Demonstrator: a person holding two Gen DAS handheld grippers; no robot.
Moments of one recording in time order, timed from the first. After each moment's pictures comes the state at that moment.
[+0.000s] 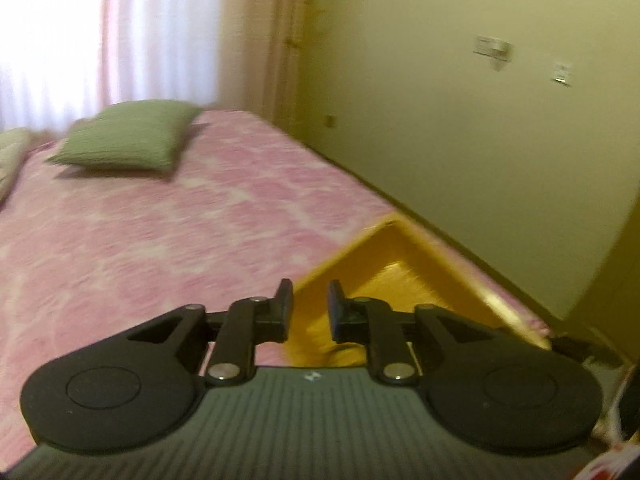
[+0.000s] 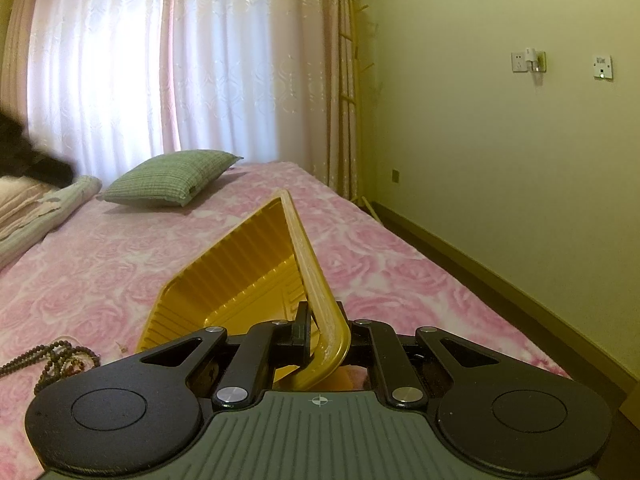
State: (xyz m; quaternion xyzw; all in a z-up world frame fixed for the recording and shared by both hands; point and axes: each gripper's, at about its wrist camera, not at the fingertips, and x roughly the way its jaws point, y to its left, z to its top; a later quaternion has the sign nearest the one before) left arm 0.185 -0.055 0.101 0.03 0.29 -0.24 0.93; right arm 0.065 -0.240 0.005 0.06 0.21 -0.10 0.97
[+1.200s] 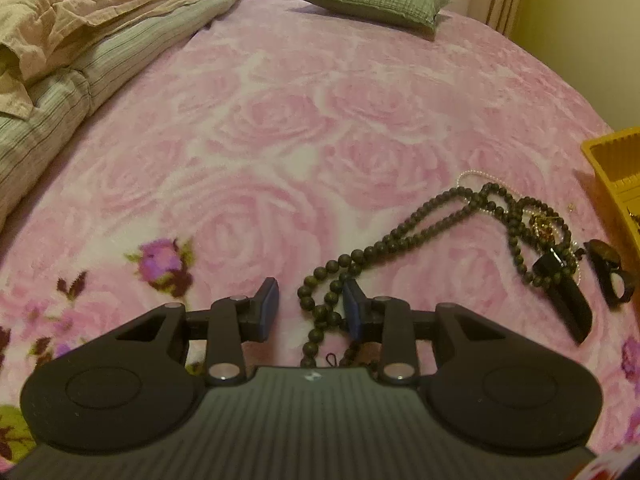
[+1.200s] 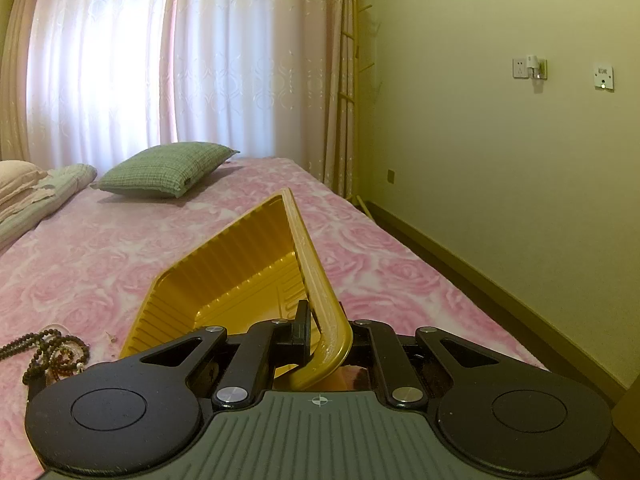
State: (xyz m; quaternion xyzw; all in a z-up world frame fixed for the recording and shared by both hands) left arm 0.156 0.160 -0.070 -0.03 0.42 0.03 0.91; right arm 0.069 -0.232 0.001 0.04 0.22 -0.11 0.97
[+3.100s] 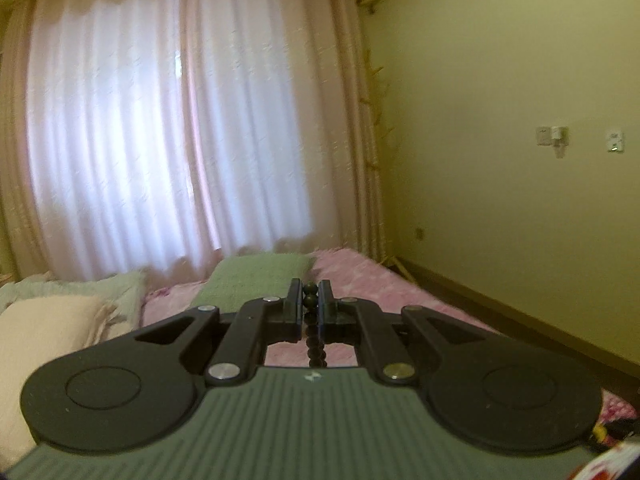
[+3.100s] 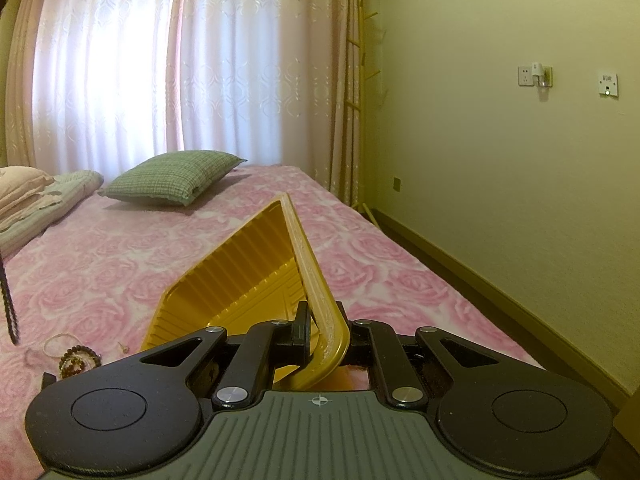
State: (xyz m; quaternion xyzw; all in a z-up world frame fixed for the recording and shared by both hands) left arm 0.189 0.033 0.314 0.09 0.11 -0.15 0.98; right arm 0.063 -0.228 0.008 0.04 0.21 -0.10 0.97
